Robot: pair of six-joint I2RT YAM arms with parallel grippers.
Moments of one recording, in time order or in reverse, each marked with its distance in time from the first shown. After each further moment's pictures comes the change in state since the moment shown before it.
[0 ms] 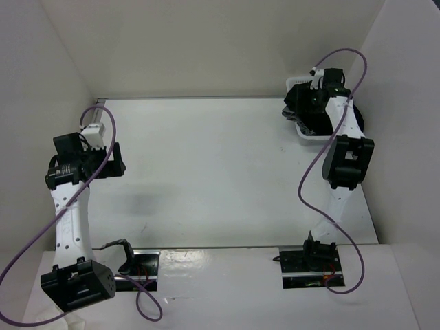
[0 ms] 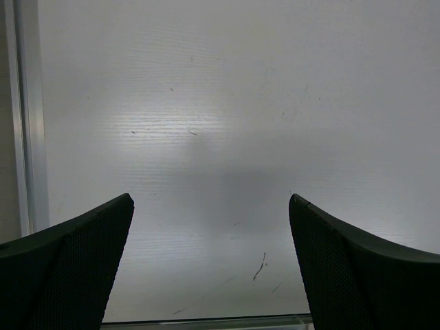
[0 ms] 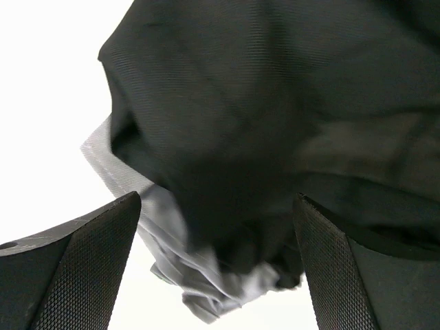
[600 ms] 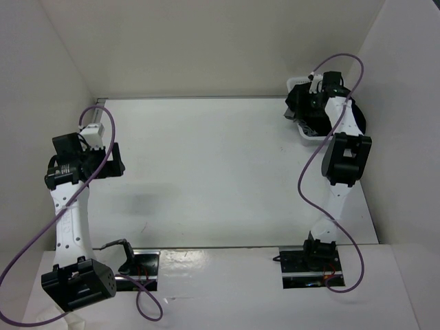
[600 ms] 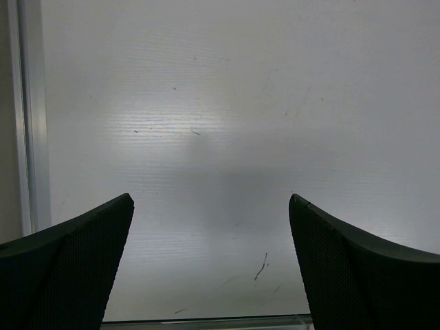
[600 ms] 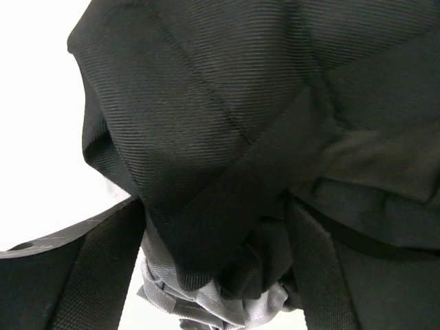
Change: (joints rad) left arm 0.013 0.002 0.000 0.000 0.002 0.006; right arm 0.003 0.084 0.041 -0.036 -0.018 -0.018
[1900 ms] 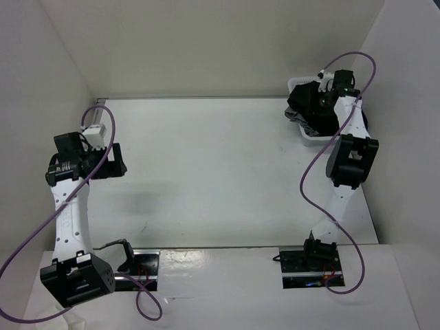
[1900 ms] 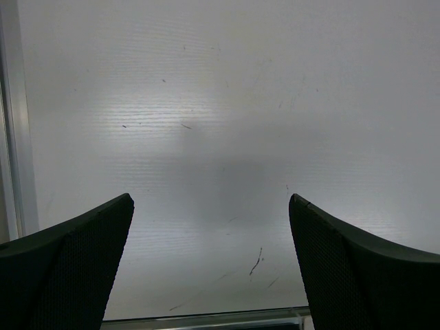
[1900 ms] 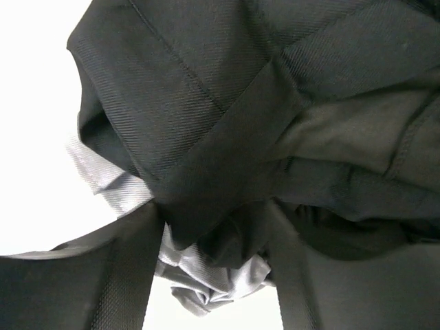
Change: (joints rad) left arm 0.000 0.033 0.000 -0.014 0.024 0.003; right arm -0.070 -0.034 0.025 -0.045 -0.092 -0.008
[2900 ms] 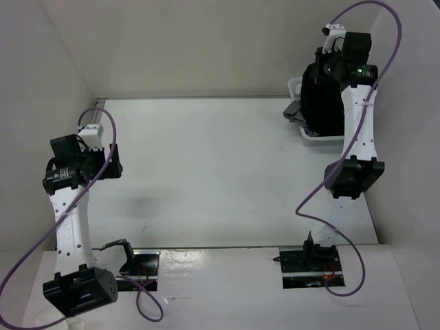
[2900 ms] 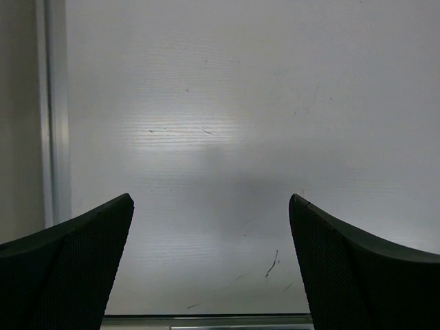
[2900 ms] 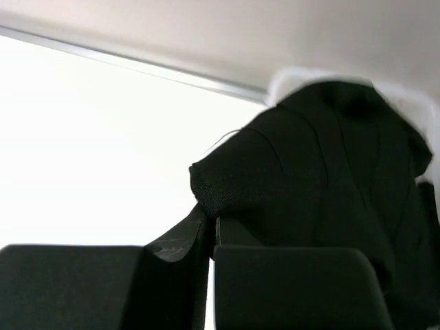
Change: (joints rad) left arm 0.001 -0.064 0.007 -0.008 -0.042 0.028; right arm 0.102 -0.174 0.339 -0.164 -0.006 -0.005
